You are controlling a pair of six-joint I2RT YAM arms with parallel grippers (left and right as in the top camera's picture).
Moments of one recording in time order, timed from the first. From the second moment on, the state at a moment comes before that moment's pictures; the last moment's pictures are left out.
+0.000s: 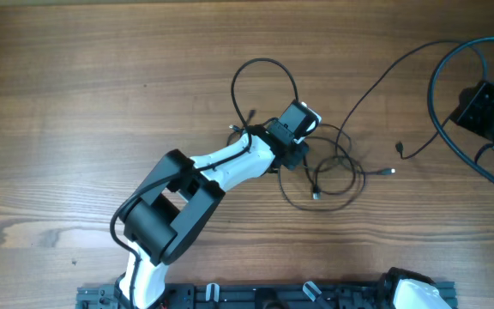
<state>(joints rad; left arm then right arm) -0.77 2.05 1.27 -0.29 -0.11 -0.02 -0.28 1.21 1.59 -1.17 -0.19 0.22</state>
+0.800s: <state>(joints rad) -0.22 2.04 1.29 -0.44 -0.25 -0.25 -0.47 1.18 1.59 -1.33 0.42 0.63</state>
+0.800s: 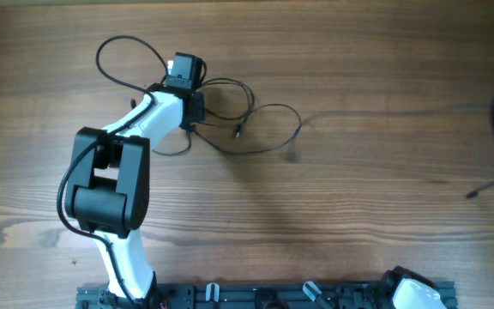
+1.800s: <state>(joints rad) -0.57 2.04 1.29 -0.41 0.13 -0.28 -0.74 1.42 1.59 -1.02 0.36 0.69</state>
